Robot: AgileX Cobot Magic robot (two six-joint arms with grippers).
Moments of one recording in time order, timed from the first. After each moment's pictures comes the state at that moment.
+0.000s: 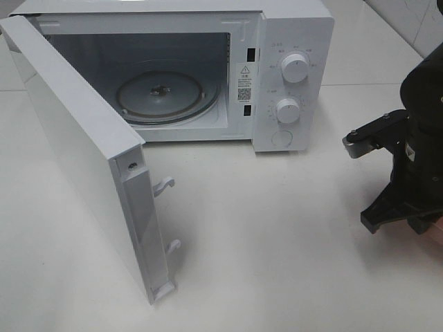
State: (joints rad) left arm 0.01 -0.01 -0.52 -0.17 1.07 0.10; right arm 0.38 1.68 -0.84 -0.45 0.83 0.29
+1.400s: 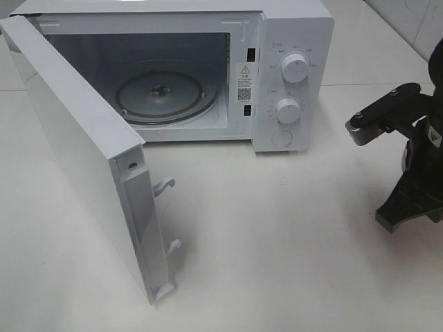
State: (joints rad) left arm 0.01 -0.01 -0.52 -0.17 1.07 0.10; right arm 0.51 1.47 -0.83 -0.47 0.98 0.27
